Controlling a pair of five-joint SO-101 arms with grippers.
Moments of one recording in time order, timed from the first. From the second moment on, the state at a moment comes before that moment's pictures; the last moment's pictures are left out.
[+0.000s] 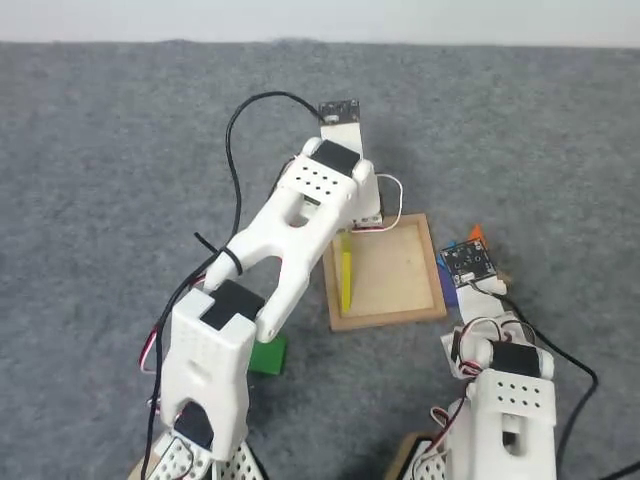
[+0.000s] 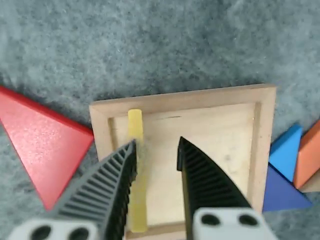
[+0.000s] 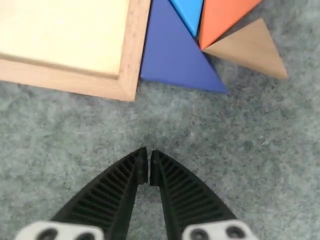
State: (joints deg) left arm 23.4 30.4 -16.1 80.1 39.8; right arm 5.7 -64.4 84.6 57.8 26.7
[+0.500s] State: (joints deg) left arm 28.3 30.4 -16.2 80.1 38.5; right arm 5.7 -64.4 84.6 57.8 26.7
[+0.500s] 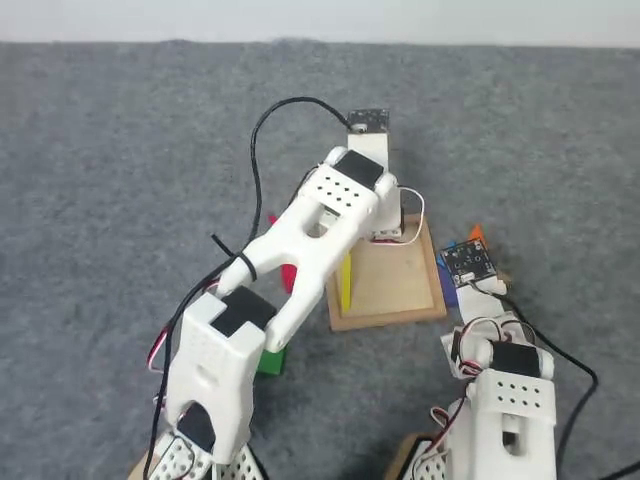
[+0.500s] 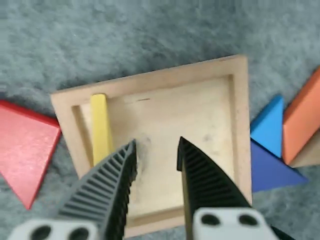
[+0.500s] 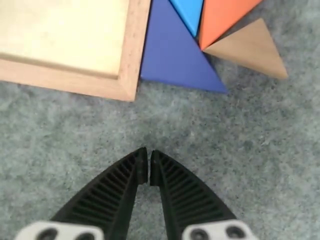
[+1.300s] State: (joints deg) left arm 20.8 12.4 6.8 74.6 23.4; right arm 5.7 -64.4 84.6 57.8 26.7
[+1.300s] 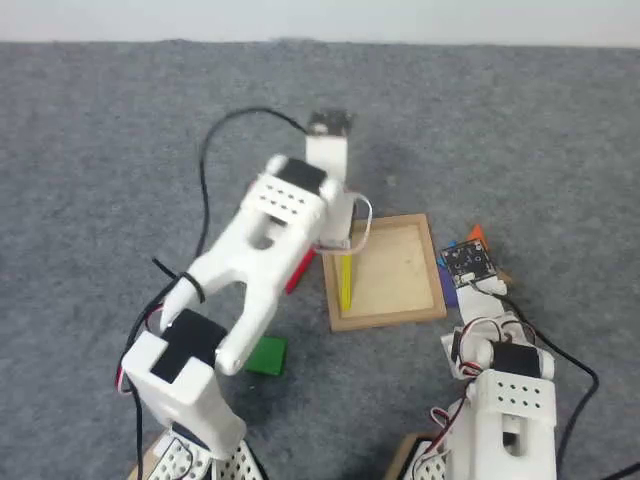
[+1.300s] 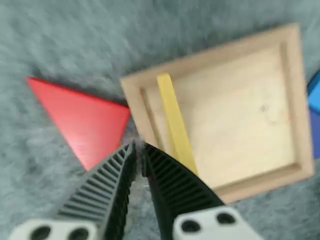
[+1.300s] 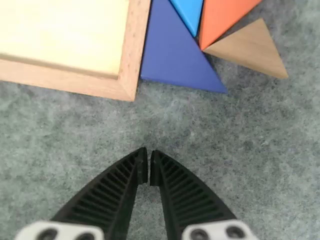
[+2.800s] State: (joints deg) left arm 30.8 24.3 6.9 59.5 10.0; right arm 10.7 -64.4 84.6 56.7 26.3
